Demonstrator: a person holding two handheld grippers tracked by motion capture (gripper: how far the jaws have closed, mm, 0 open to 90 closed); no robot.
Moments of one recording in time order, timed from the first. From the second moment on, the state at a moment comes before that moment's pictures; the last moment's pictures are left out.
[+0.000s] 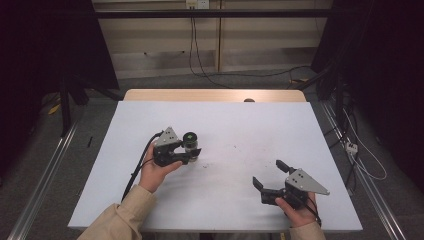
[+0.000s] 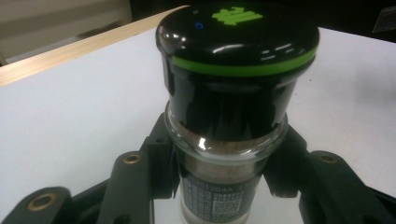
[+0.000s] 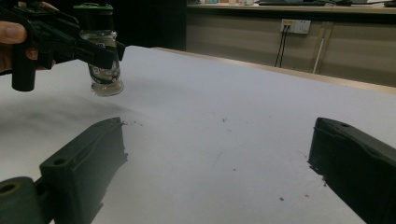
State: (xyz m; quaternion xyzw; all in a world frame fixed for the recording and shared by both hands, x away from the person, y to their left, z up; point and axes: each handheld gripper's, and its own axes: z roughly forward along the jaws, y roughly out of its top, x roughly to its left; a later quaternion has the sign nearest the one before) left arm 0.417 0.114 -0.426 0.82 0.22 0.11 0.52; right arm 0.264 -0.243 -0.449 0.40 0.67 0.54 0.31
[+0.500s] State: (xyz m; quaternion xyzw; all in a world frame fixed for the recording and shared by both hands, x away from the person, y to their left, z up) left arm 0.426 0.093 -0.423 0.81 0.21 0.11 0.54; right arm 0.264 -0.243 -0.448 0.41 0.66 0.55 0.31
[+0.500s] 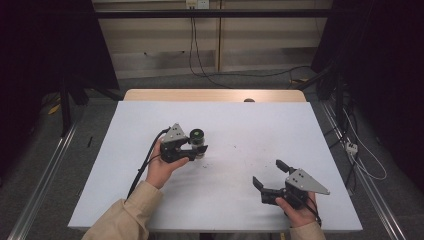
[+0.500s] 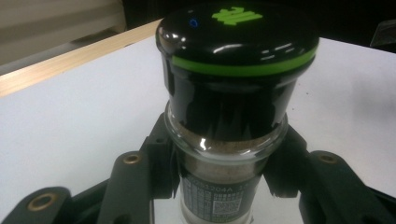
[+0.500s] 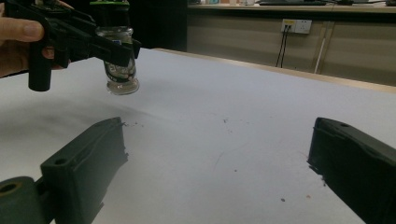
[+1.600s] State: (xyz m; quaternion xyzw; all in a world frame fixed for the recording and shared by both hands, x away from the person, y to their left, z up) left arm 0.444 0.071 -0.425 0.81 0.21 0.11 0.54; right arm 0.267 -0.241 -0.449 0.41 0.67 0.55 0.31
